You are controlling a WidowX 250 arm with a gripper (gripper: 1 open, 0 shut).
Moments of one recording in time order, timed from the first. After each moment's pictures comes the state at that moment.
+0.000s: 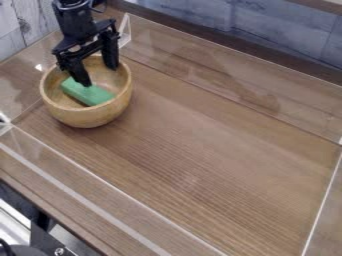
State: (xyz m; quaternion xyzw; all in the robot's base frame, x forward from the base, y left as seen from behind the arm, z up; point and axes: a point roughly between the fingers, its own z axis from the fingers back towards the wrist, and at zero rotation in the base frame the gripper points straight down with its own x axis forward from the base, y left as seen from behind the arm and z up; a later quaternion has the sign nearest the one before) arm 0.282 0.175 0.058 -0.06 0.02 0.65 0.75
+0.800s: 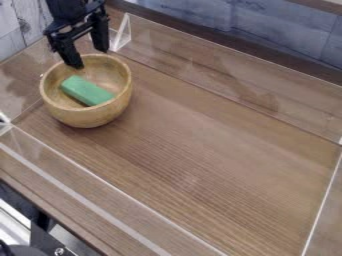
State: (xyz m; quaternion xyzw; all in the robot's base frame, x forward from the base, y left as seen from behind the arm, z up) arm 0.288 0.187 0.080 -0.05 0.02 0.68 0.73
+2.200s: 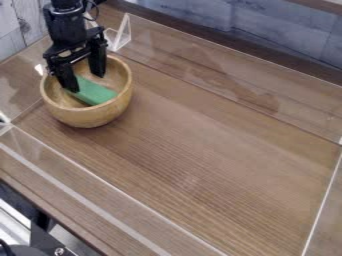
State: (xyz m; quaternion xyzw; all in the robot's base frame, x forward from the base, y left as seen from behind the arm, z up) arm 0.267 0.181 0.052 -0.01 0.04 0.69 0.73
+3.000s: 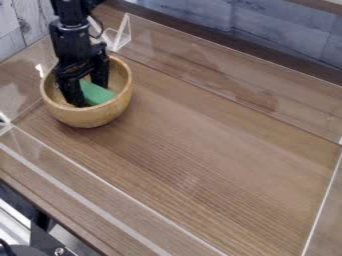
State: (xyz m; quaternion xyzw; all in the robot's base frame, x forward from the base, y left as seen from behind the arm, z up) arm 0.264 0.173 0.030 0.01 0.07 0.73 0.68
